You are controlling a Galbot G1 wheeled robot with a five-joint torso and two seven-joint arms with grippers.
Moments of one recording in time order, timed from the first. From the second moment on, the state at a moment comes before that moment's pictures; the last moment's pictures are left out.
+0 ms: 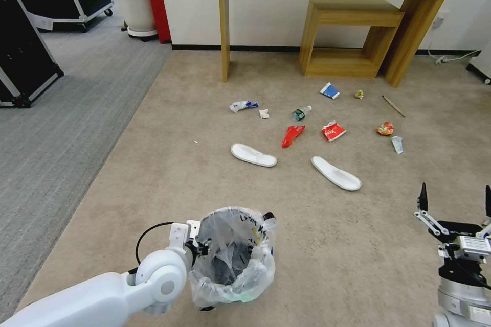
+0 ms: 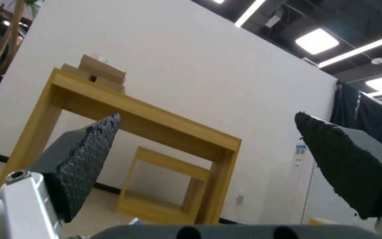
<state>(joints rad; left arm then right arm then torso) 0.73 -0.63 0.57 -2.04 -1.38 0.38 -0.91 -1.57 1.44 0.99 1.88 0.04 0.79 -0.03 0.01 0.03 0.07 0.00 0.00</state>
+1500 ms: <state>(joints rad) 0.99 -0.61 0.06 -2.16 -1.60 0.37 -0.98 -1.57 1.47 0.97 1.89 0.02 0.80 -0.02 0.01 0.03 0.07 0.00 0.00</state>
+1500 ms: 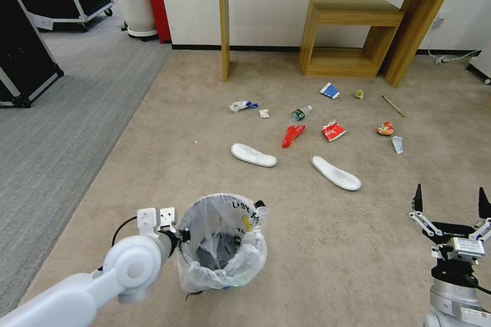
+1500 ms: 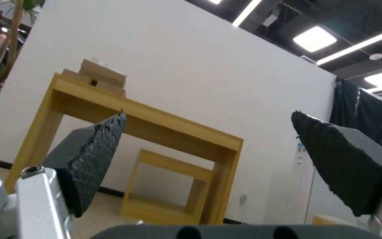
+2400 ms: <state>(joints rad) 1.13 -0.61 -0.14 -2.22 -1.56 0.45 -0.94 -1.55 1.51 0.93 1.87 -0.06 0.79 0.00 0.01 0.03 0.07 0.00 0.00</state>
